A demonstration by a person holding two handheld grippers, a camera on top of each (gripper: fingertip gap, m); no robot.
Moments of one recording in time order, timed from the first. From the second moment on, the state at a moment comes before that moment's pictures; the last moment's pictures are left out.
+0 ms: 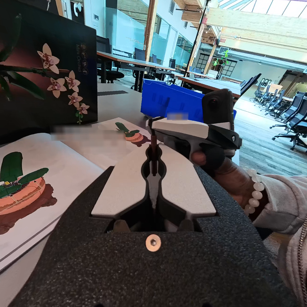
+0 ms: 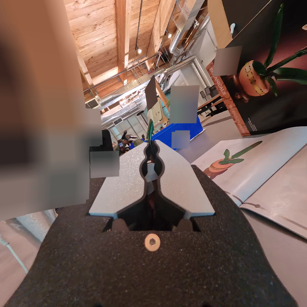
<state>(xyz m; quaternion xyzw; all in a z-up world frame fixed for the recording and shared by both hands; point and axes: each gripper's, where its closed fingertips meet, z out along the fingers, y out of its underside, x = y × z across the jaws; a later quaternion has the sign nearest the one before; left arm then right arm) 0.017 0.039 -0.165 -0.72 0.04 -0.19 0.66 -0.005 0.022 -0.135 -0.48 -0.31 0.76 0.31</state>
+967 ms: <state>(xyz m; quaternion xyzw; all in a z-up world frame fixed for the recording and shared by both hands) 0.016 0.045 -0.170 -0.73 0.01 -0.21 0.65 -0.006 0.029 -0.144 -0.54 -0.26 0.74 0.31</state>
